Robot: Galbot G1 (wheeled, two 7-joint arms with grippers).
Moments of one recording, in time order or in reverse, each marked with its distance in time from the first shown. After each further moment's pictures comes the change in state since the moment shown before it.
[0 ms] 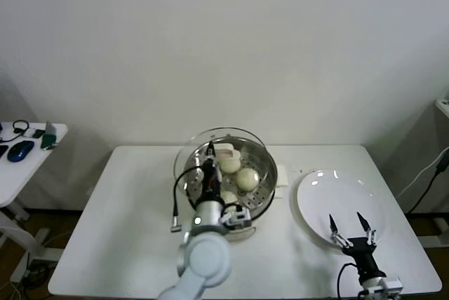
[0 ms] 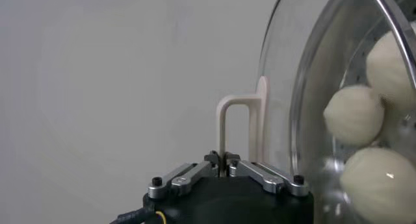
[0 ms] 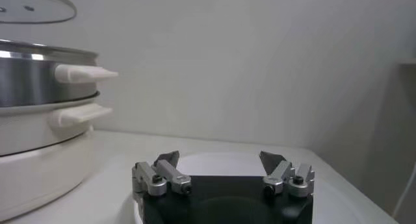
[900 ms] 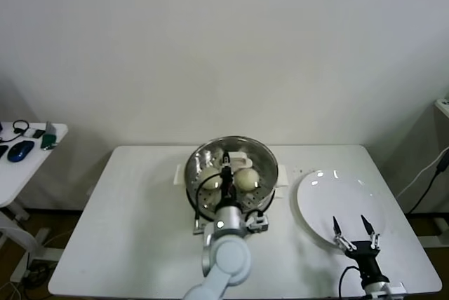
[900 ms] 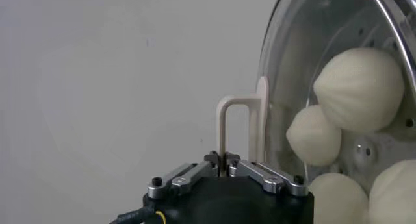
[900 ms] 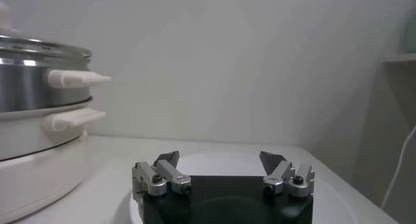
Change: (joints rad) left arm 0.006 -0.104 0.000 0.178 0.085 -0.018 -0.091; right arm -0.015 0.018 0.013 -0.006 0.021 0.032 -0.002
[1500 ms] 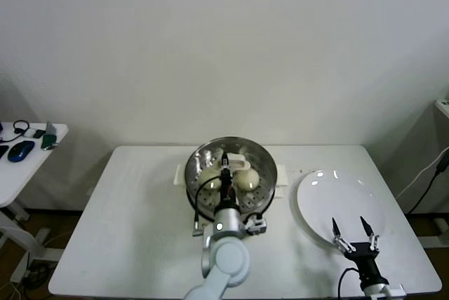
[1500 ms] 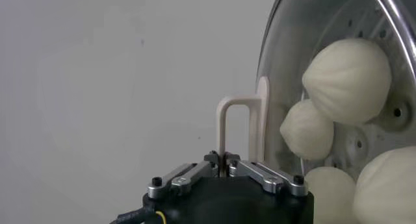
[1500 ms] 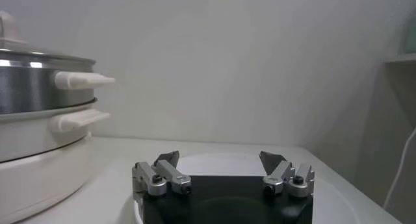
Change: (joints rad) left arm 0.008 0.000 -0.010 0.028 0.004 -0.007 -0.035; right arm -0.011 0.006 -0.001 0.008 -0.002 0.006 -0.004
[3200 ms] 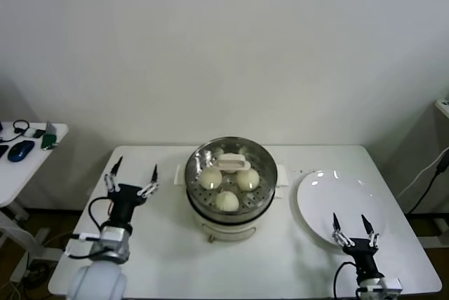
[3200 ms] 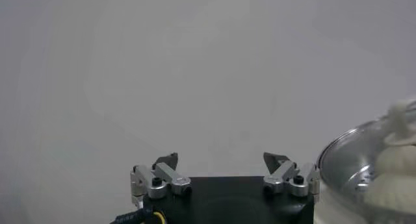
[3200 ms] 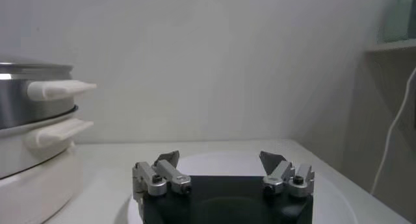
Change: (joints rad) left arm 0.374 0.300 -0.606 -0.354 -1.585 -0.539 -0.277; right arm 0.013 0.007 -0.036 0.035 0.035 -0.066 0.106
